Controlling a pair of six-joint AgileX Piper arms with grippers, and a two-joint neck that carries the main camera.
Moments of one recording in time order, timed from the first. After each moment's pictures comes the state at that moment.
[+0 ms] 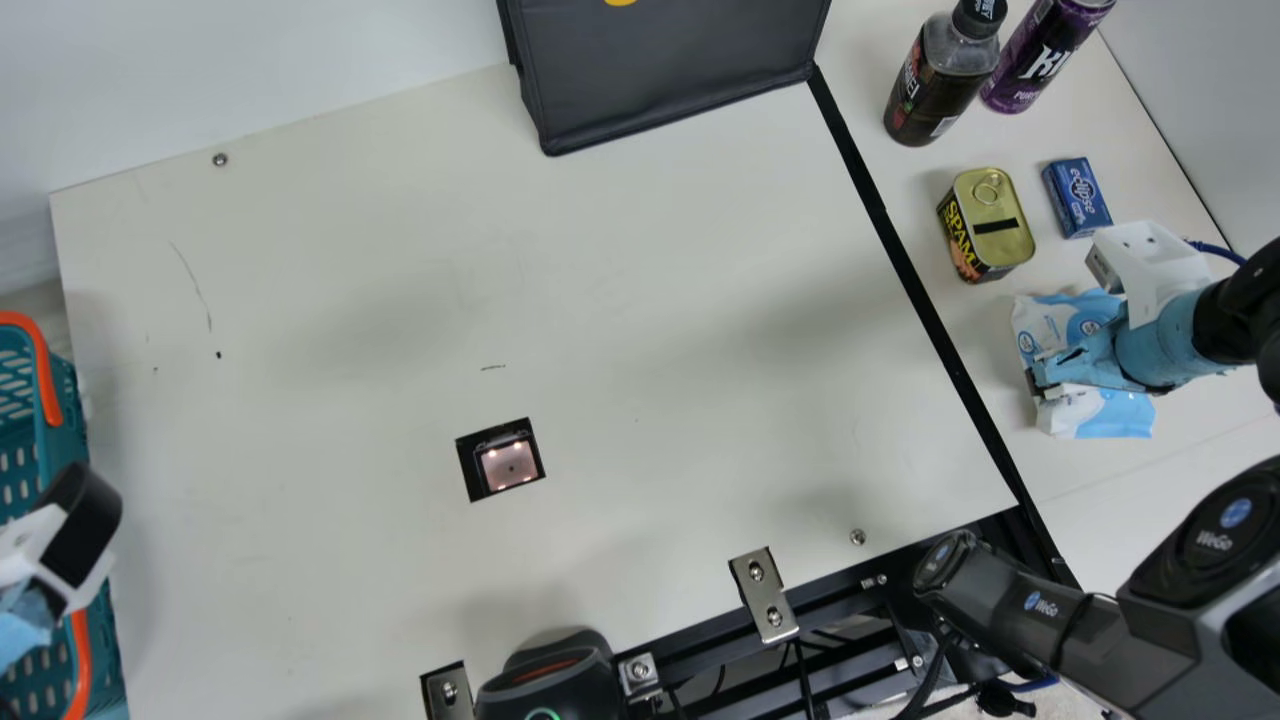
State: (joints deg) left arm -9.4 45.3 -60.8 -0.6 61.9 -15.0; right arm -57.7 84.5 -44.6 1.4 47.4 -49.8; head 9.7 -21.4
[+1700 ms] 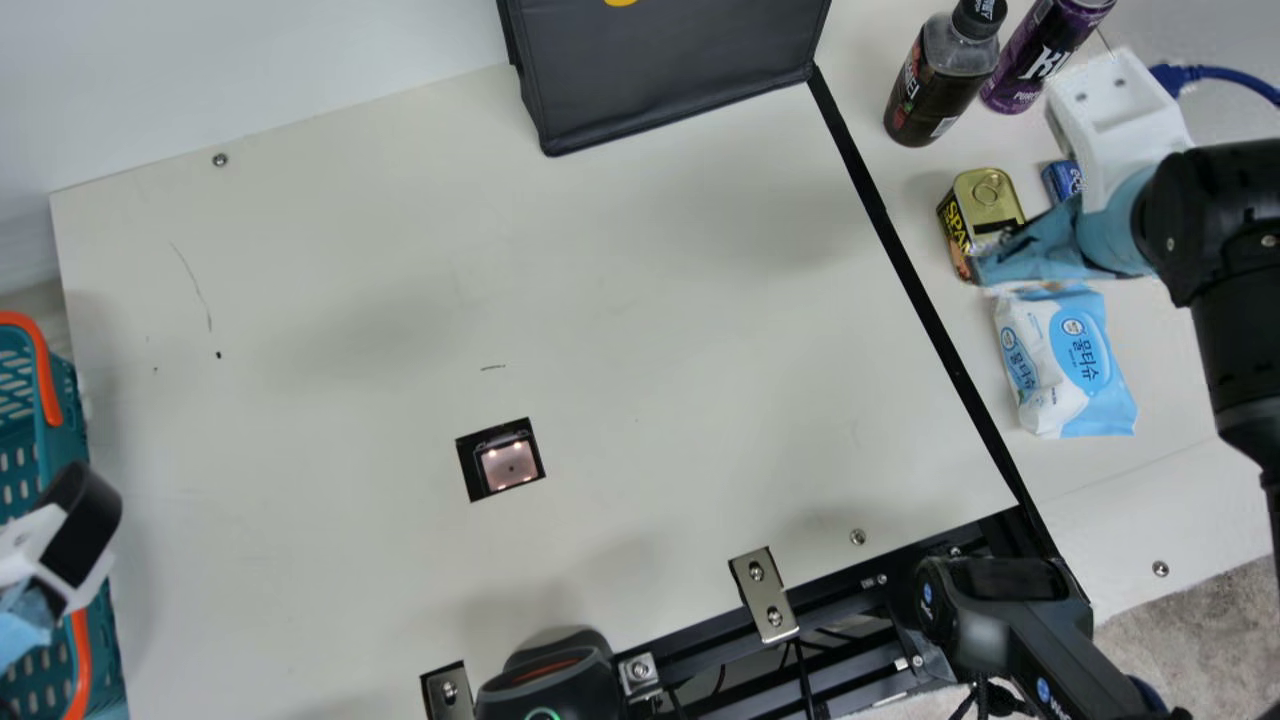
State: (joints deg) left arm -9.4 45.3 -60.8 -0.6 61.9 -15.0; right arm -15.6 64.7 -63.1 -17.2 65.5 -10.5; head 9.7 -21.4
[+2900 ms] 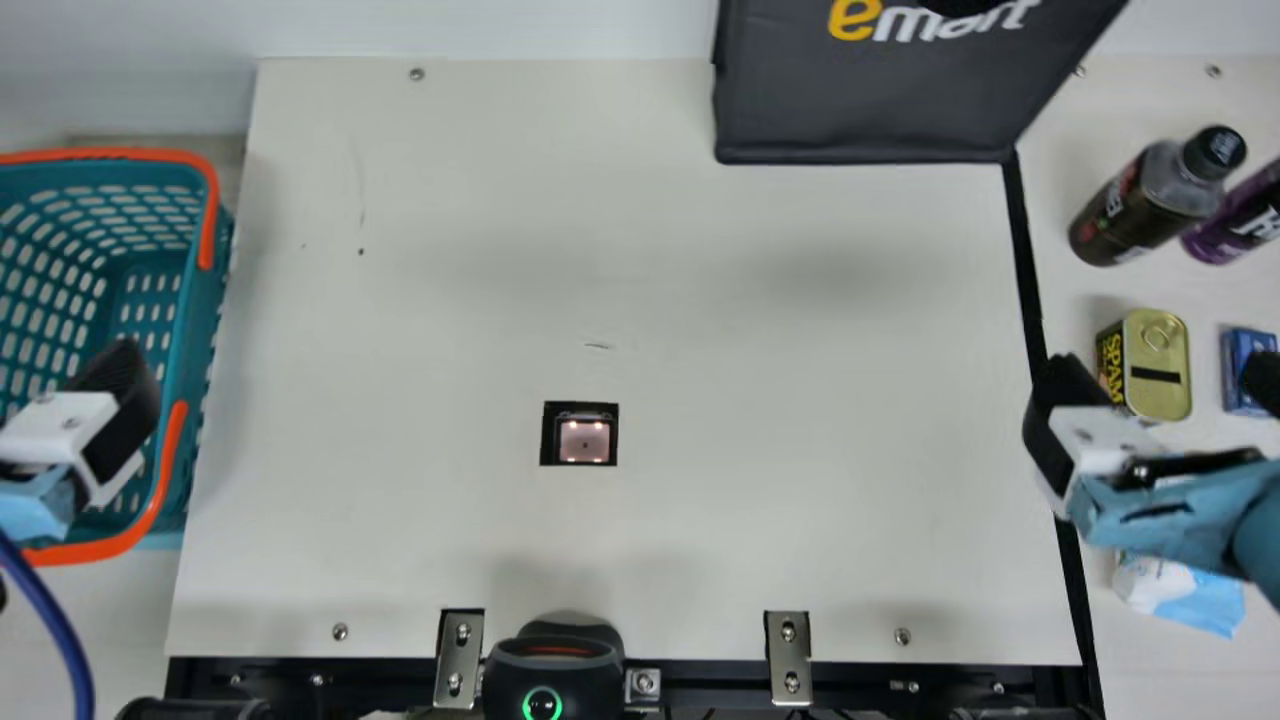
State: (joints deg) left arm -1.6 43.4 -68.9 -1.5 69.6 0.0; right arm 0.7 42.9 -69.7 -1.4 69.7 0.0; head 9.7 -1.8
